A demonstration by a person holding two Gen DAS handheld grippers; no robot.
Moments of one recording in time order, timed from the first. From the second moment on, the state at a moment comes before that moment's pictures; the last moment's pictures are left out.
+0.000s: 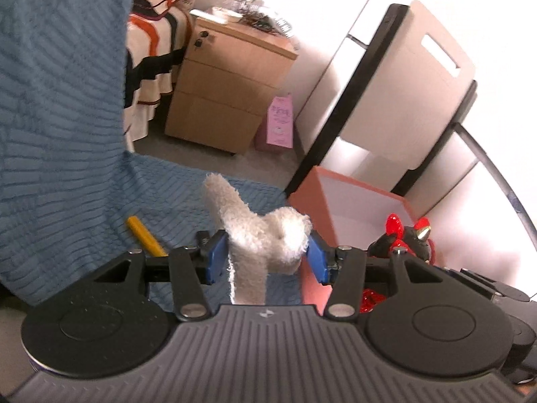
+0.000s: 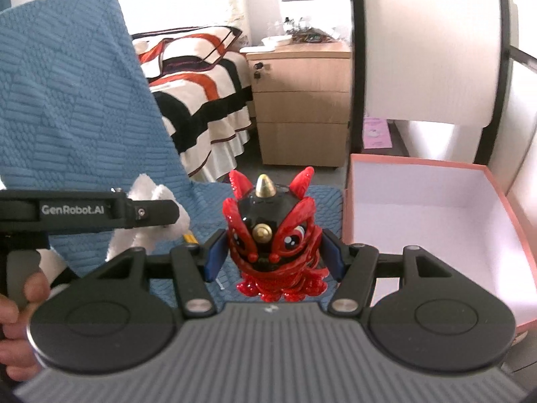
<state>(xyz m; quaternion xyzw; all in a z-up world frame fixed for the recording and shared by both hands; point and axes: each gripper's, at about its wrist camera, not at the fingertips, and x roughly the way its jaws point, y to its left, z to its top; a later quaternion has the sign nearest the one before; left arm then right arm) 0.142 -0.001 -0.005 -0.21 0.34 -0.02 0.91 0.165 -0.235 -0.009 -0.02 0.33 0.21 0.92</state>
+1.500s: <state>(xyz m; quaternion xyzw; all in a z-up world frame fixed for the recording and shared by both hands) 0.340 -0.256 -0.083 -0.15 0.45 -0.15 0.87 0.269 -0.432 -0.085 0.06 0.43 0.07 0.90</state>
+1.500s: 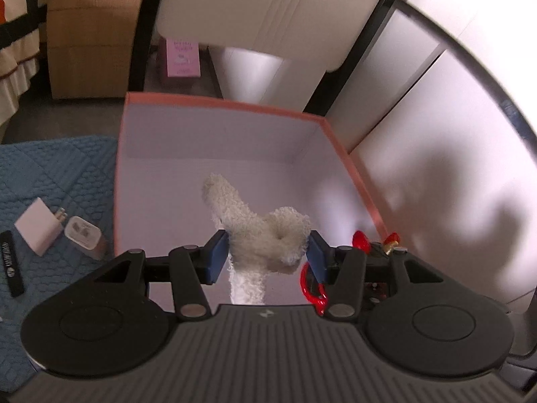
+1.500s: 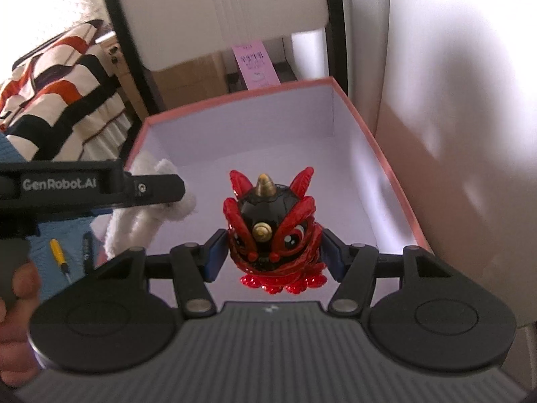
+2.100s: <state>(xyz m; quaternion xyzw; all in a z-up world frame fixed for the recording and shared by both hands) 0.370 -0.266 -0.122 -0.14 0.48 -0.13 0.85 0.307 -0.451 -0.136 0.07 0.48 0.06 0.87</state>
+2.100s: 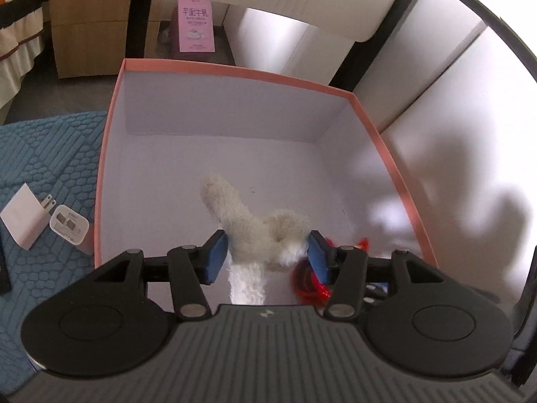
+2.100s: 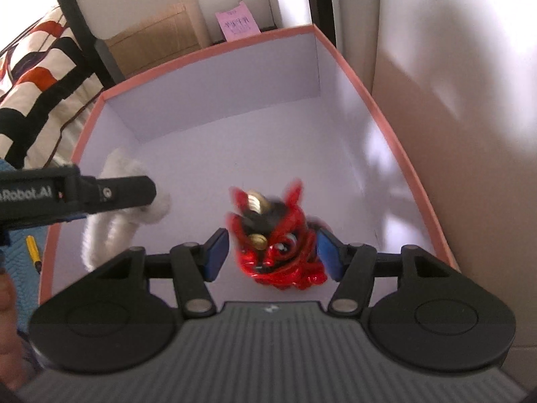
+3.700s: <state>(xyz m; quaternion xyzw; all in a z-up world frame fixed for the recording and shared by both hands) 0.135 -0.097 0.015 -0.16 0.29 -0.06 0.94 0.142 -0.350 -0.021 0.05 0.34 0.15 0.93</state>
